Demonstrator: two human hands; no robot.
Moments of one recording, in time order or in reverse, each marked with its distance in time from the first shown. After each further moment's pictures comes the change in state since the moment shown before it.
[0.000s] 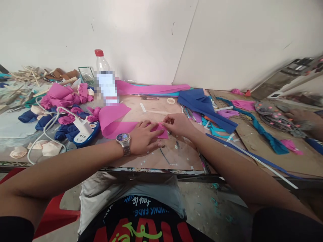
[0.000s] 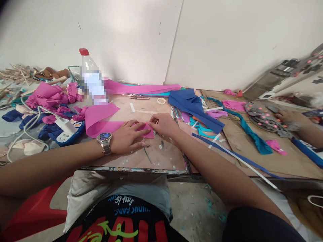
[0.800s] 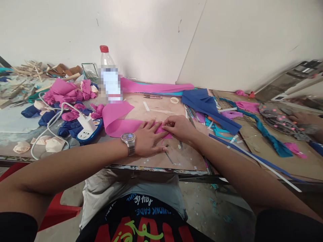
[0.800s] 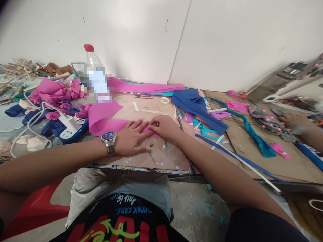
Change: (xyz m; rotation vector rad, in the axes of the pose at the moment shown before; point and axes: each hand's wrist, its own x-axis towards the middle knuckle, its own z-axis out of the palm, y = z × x) left_hand -0.002 0.004 0.007 -0.057 -0.104 -0.044; right_hand -0.003 -0.008 0.007 0.024 -0.064 -0.071
